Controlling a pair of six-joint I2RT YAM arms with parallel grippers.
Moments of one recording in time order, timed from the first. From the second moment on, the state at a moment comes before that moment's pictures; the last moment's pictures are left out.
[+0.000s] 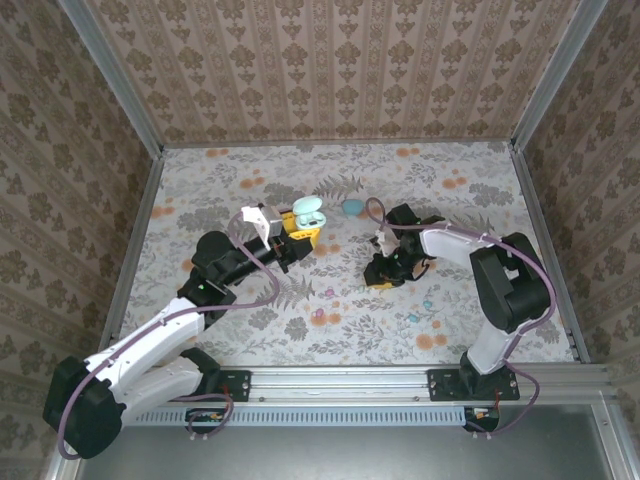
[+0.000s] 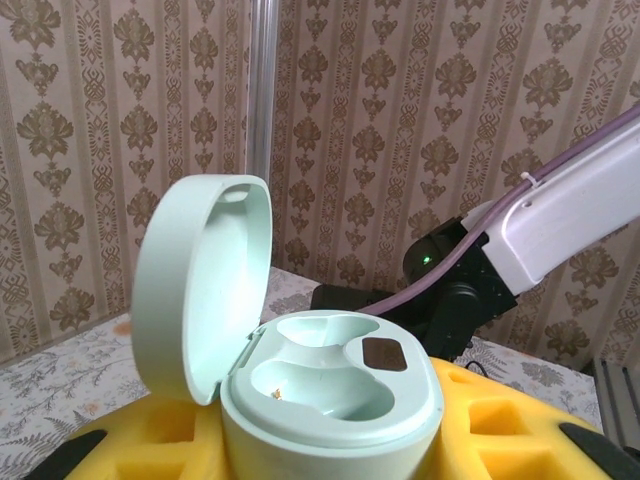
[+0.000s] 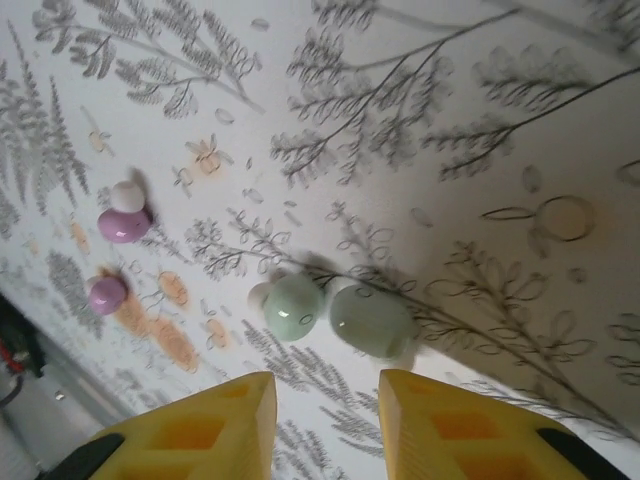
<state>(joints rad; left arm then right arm) -0.67 0.94 0.56 0.53 0.47 -0.17 0.38 1.72 0.99 -0.68 -0.53 0.26</state>
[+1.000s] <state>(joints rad) -0.67 0.88 0.56 0.46 0.42 -0.11 0.46 1.71 1.09 -0.77 -0.33 0.13</state>
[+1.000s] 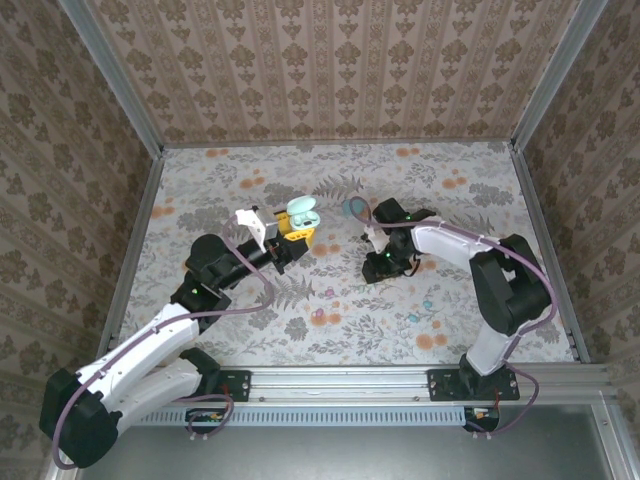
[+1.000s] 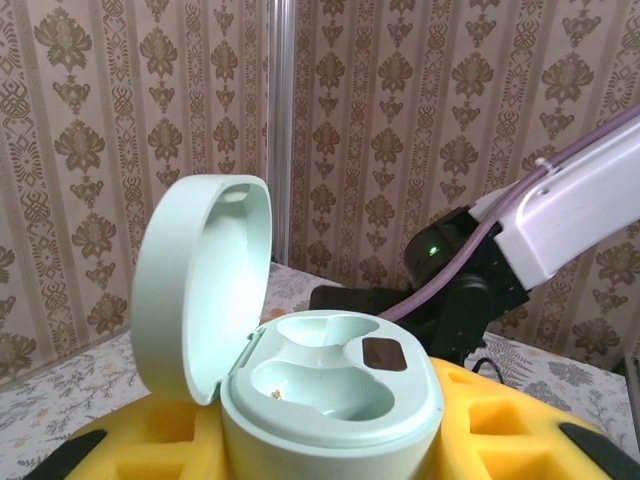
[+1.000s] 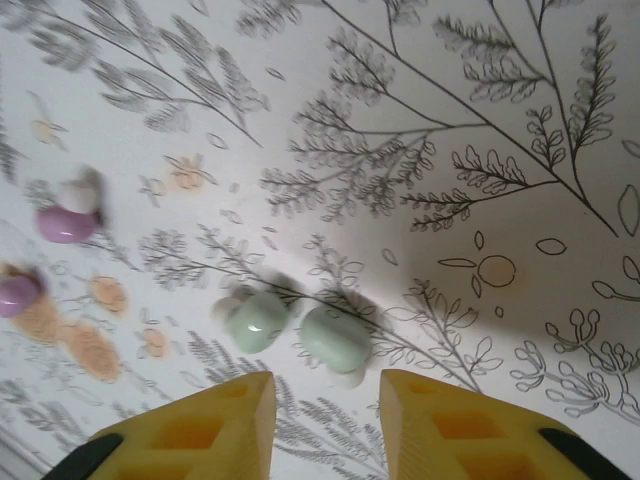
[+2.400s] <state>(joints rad) -0.67 0.89 0.56 0.44 0.42 -0.11 0.48 1.77 1.09 -0.75 -0.35 0.19</state>
